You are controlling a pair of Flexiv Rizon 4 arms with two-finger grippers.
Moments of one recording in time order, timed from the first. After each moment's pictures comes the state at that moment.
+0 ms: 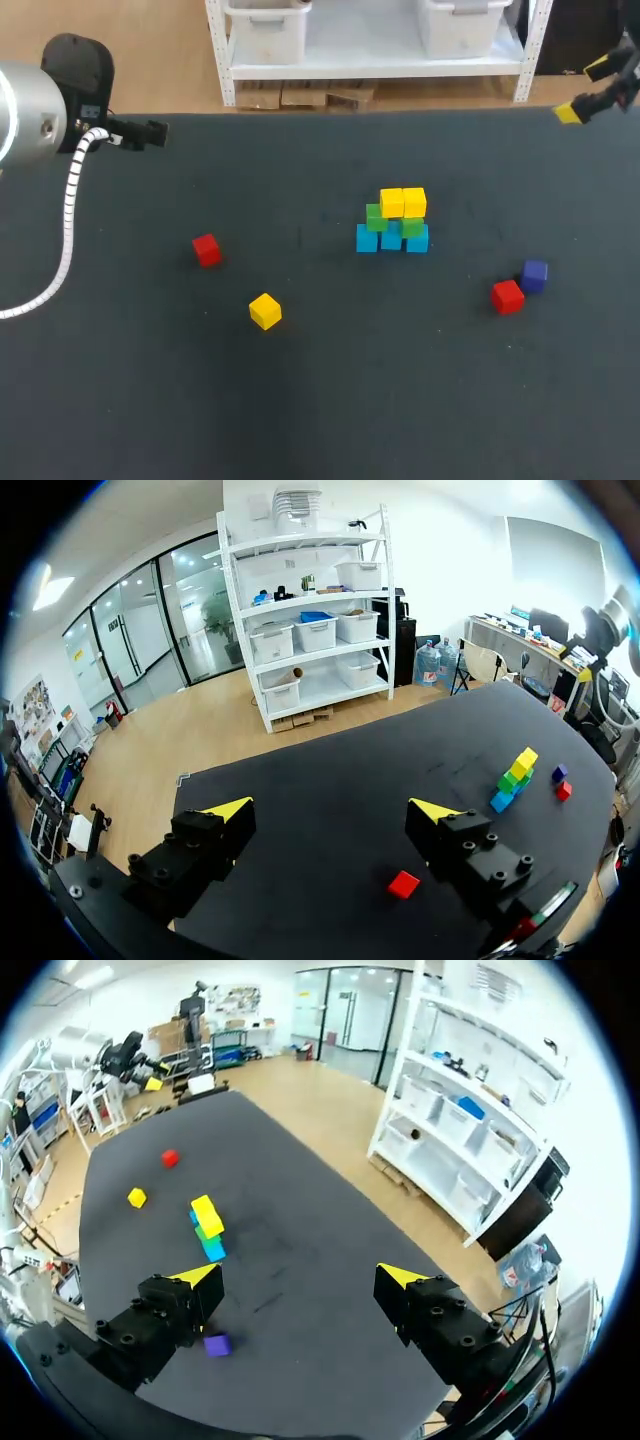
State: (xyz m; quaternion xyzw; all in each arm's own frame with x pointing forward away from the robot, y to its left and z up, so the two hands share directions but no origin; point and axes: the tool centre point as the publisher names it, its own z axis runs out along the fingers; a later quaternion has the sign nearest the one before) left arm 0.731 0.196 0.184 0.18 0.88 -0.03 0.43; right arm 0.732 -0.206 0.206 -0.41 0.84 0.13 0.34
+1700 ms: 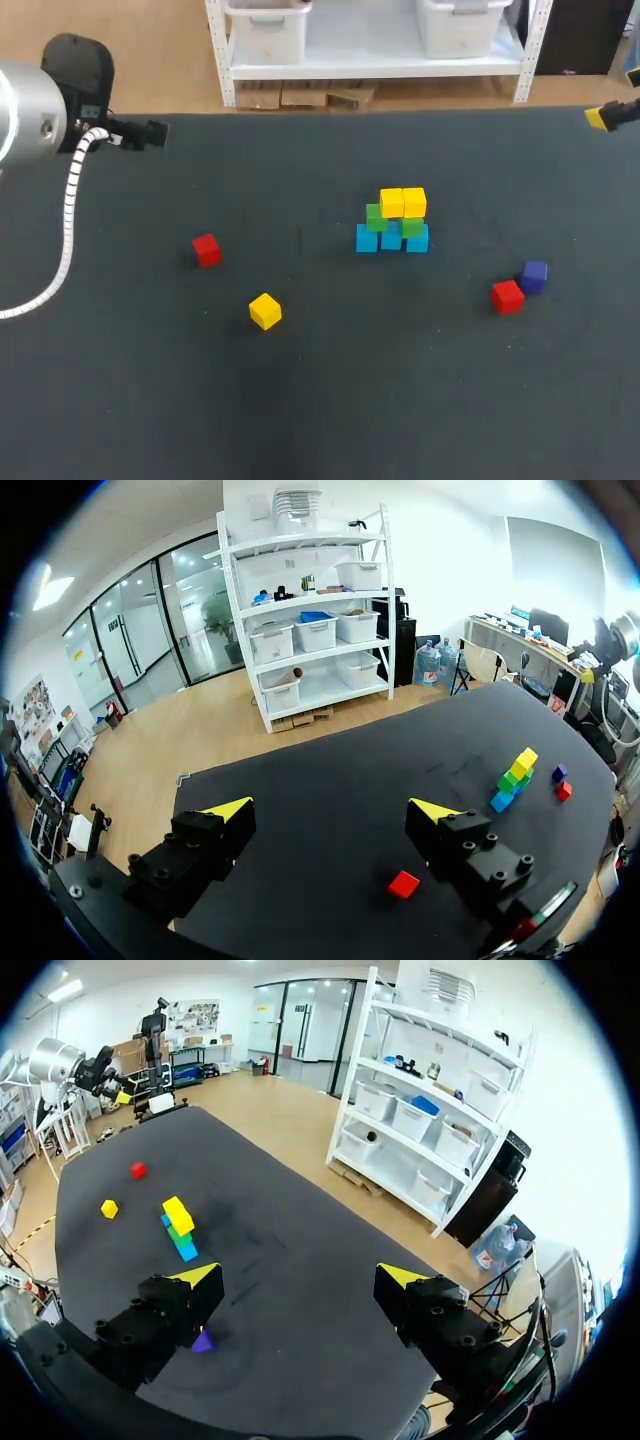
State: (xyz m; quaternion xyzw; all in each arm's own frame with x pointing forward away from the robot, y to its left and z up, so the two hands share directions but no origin) left arm 0.731 0.196 0.184 0.18 0.88 -0.03 0.43; right arm 0.722 -0.243 0.207 -0.35 0.85 0.08 0.39
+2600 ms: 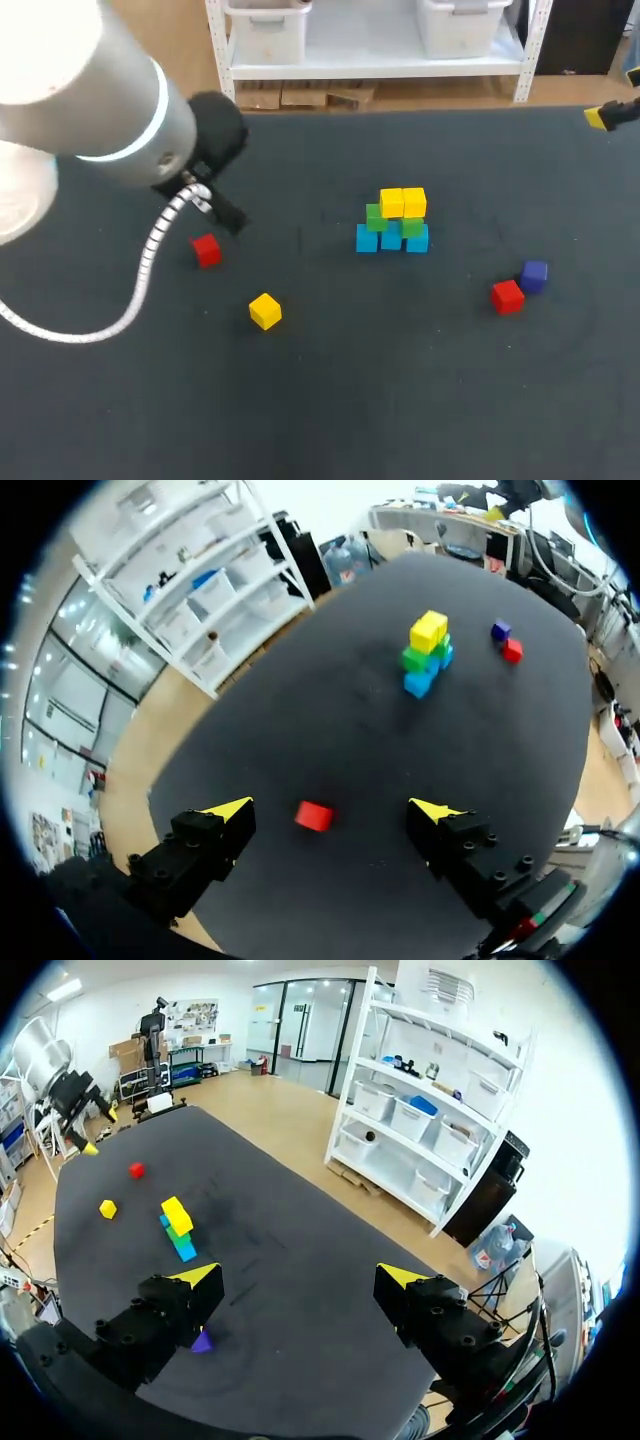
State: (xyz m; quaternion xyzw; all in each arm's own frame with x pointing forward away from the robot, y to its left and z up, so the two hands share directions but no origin) left arm 0.635 0.091 0.133 0.40 0.88 0.04 0.24; right arm 0.722 -0.243 0.207 -0.34 0.85 0.08 0.39
